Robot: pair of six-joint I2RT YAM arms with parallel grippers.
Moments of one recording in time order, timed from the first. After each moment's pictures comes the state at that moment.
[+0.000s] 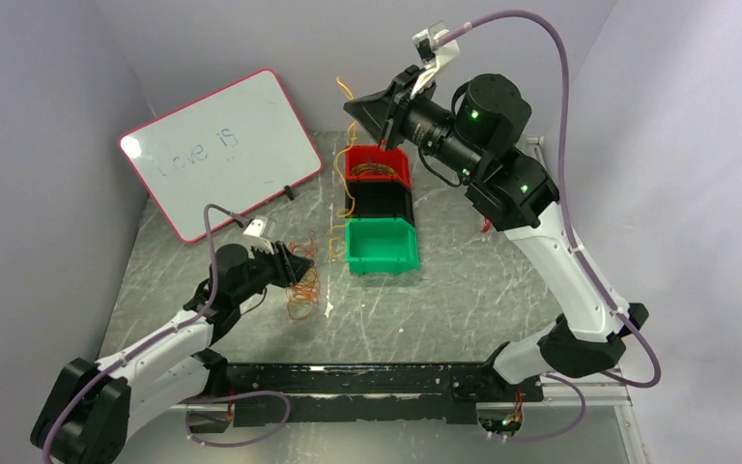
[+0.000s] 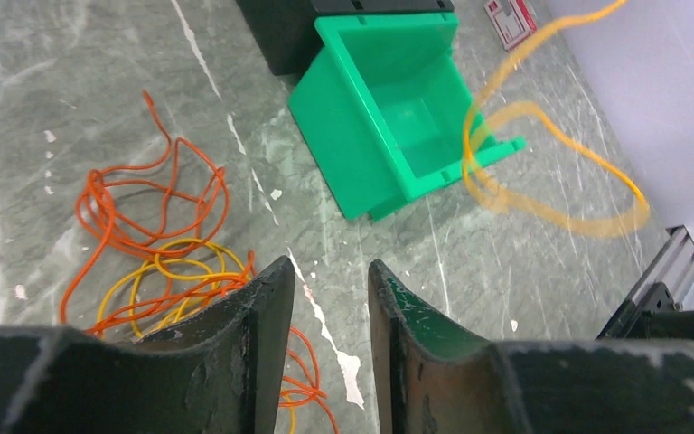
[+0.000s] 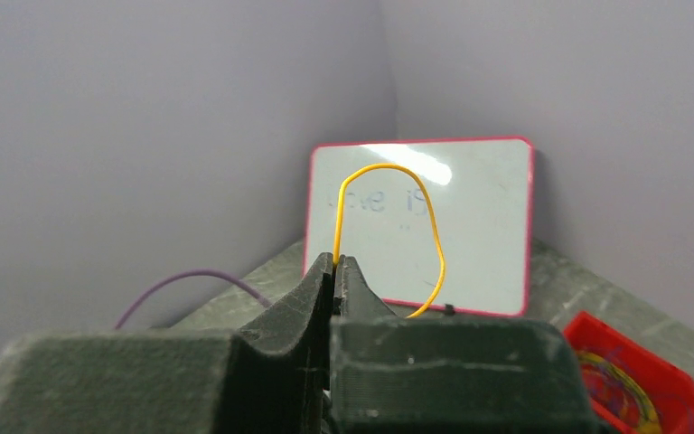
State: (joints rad) left arm -0.45 0.94 0.24 0.43 0.25 -0.49; right arm 0.79 1.44 1.98 -0.40 -0.14 0.20
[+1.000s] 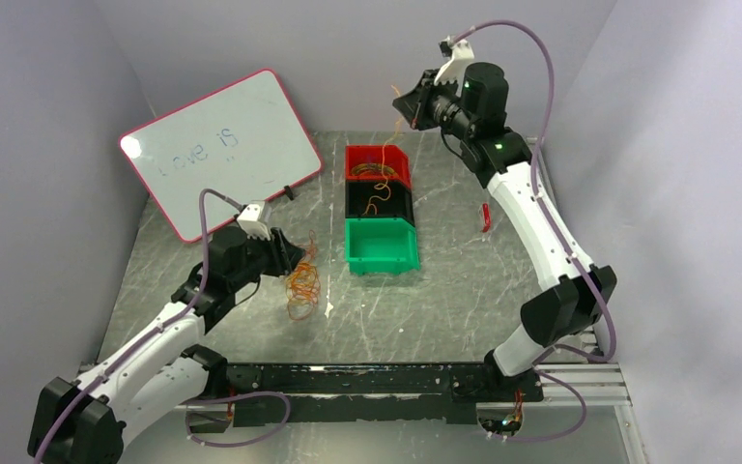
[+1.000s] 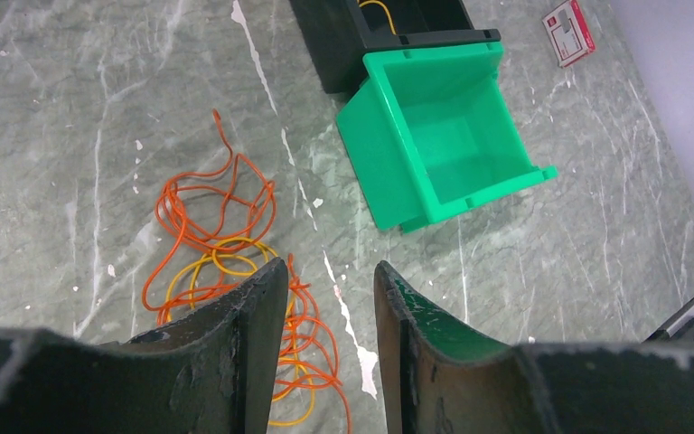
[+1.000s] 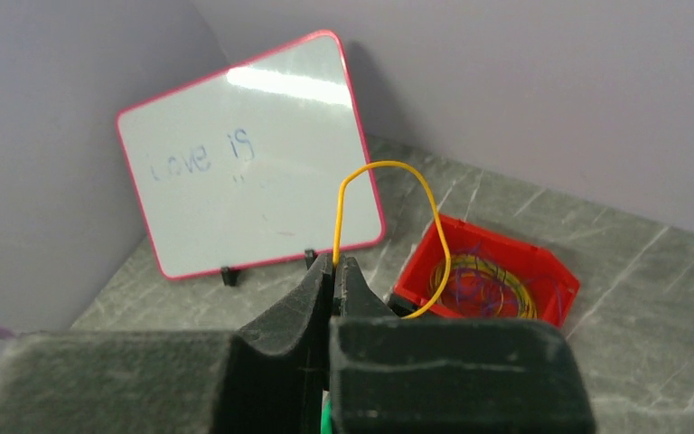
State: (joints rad) left arm -0.45 0.86 0.45 0.03 0.12 -0.45; right arm 0.37 1.59 1.77 -0.28 -0.28 0.27
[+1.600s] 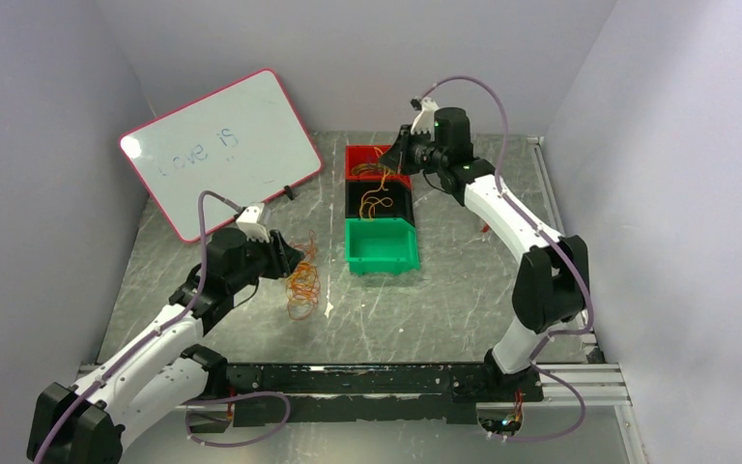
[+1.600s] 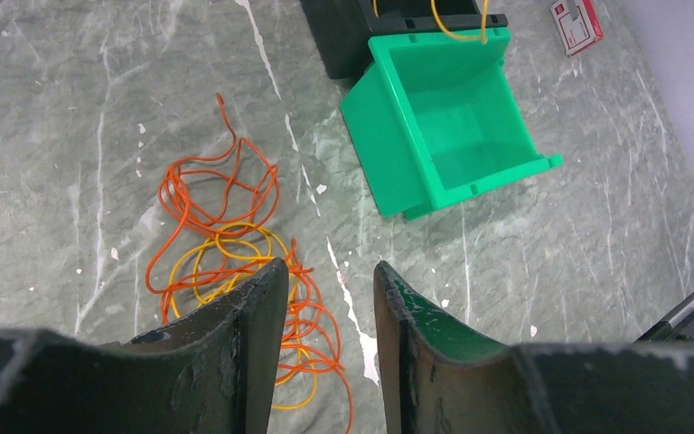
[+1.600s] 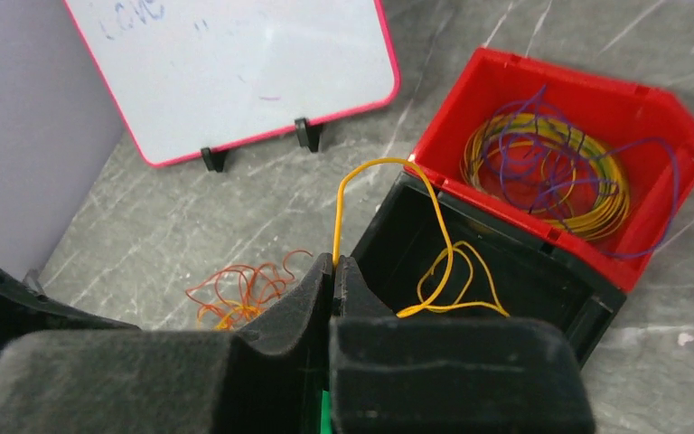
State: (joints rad) left arm -0.45 0.83 0.45 -0.02 0.12 -0.44; right arm 0.36 1.67 1.43 -0.13 -0.43 0.29
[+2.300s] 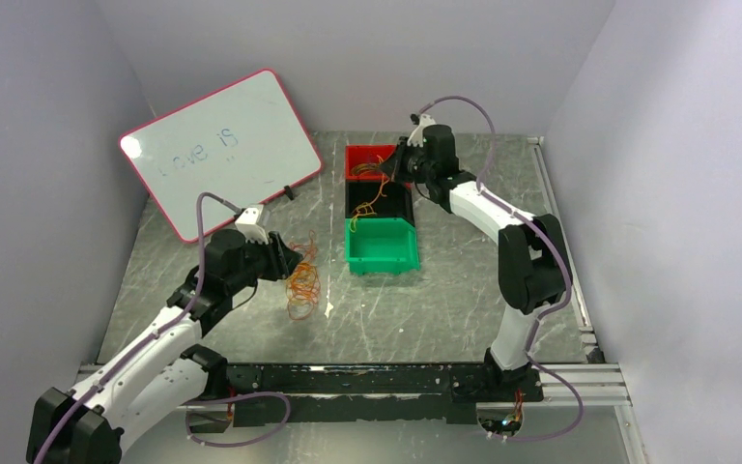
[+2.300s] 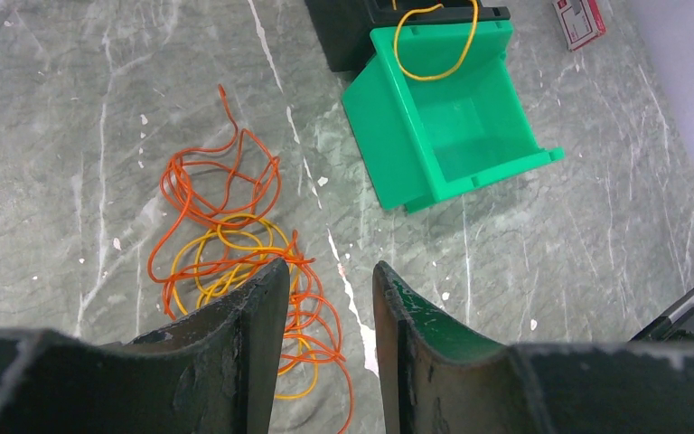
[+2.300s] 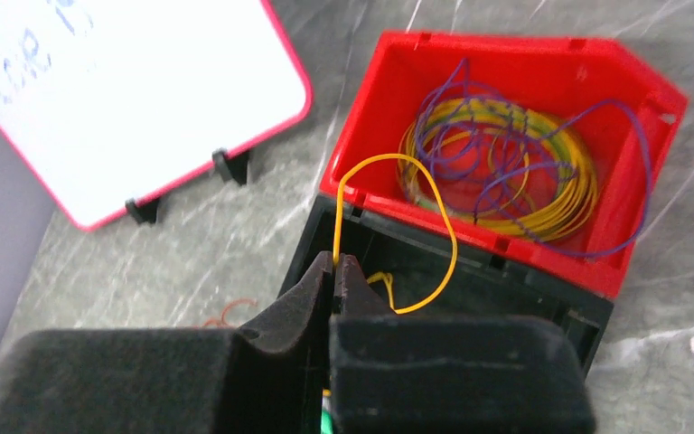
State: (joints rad) left arm -0.45 0.81 0.45 -0.05 0.11 -0.44; right arm 0.36 1.83 1.32 0.10 -0.33 0.40
